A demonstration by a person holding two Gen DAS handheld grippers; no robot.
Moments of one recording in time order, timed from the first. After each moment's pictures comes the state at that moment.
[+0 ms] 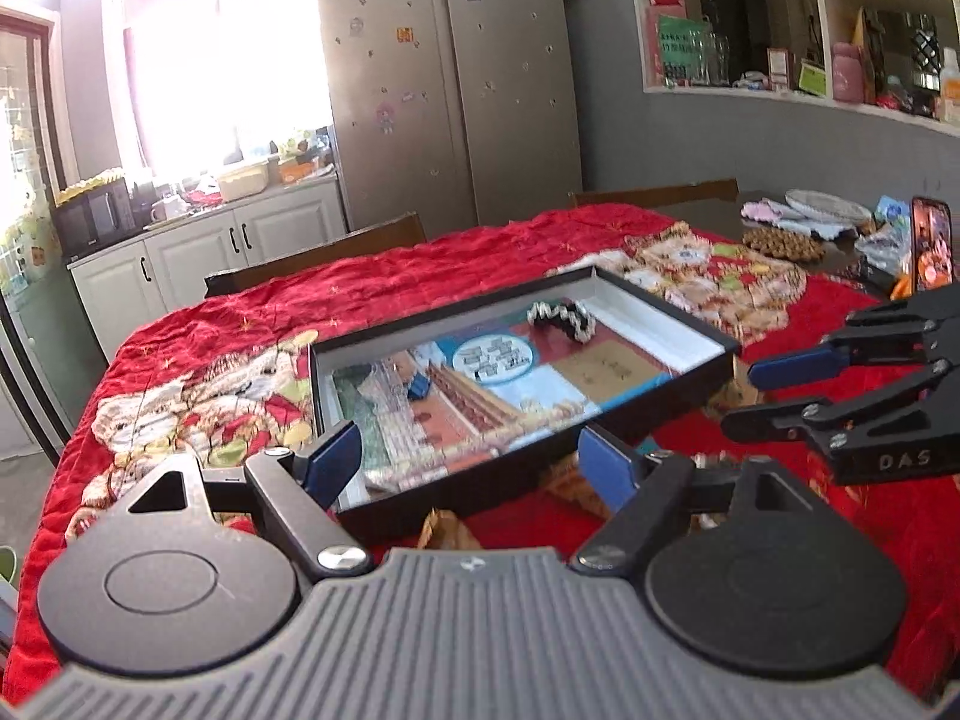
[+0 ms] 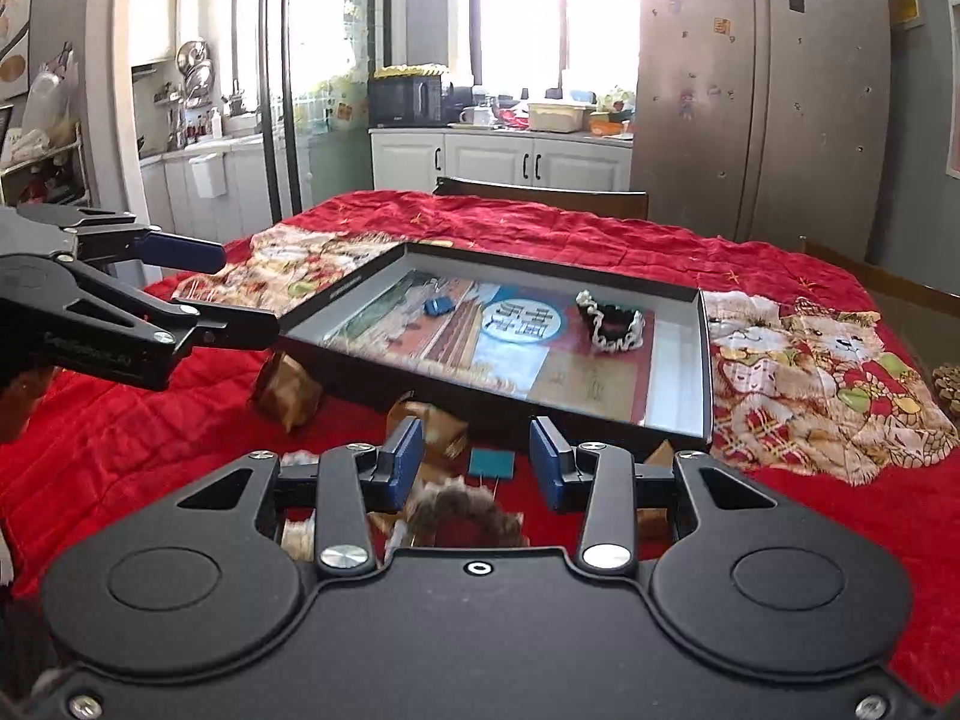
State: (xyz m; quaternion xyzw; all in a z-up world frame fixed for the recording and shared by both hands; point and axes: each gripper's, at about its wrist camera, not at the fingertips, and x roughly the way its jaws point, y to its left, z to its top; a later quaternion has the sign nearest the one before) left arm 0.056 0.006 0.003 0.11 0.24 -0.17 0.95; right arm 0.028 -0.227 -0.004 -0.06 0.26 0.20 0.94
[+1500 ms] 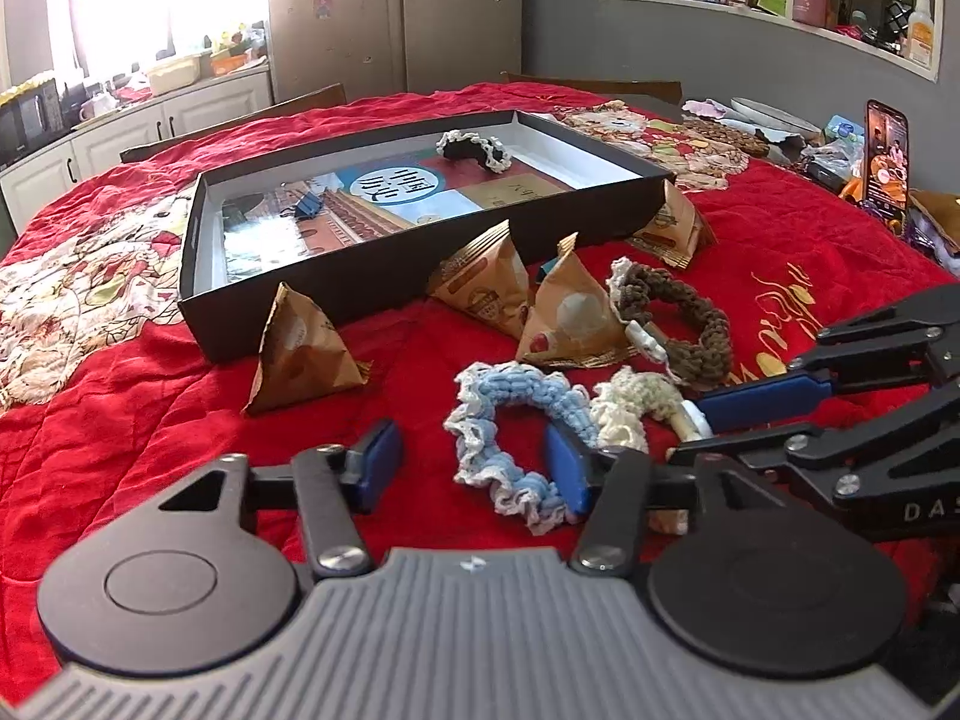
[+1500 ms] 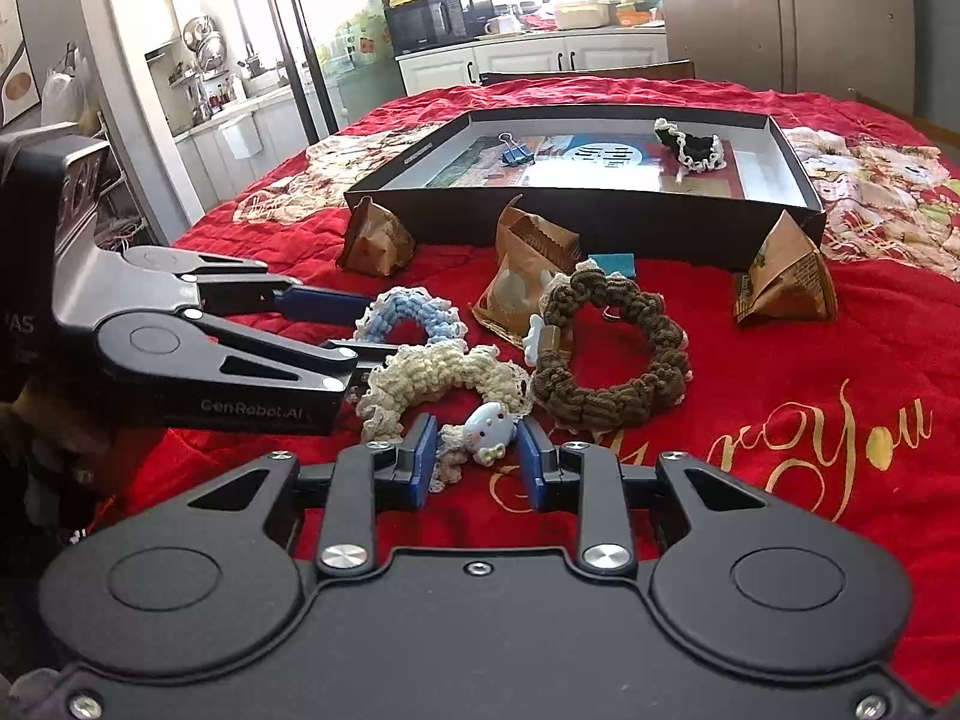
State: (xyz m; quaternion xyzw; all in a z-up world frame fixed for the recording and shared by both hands) left arm 0.046 -0.009 -0.076 0.09 0.33 -0.23 0.91; right arm 0.000 -0.208 -0.065 0.01 0.36 0.24 0.90
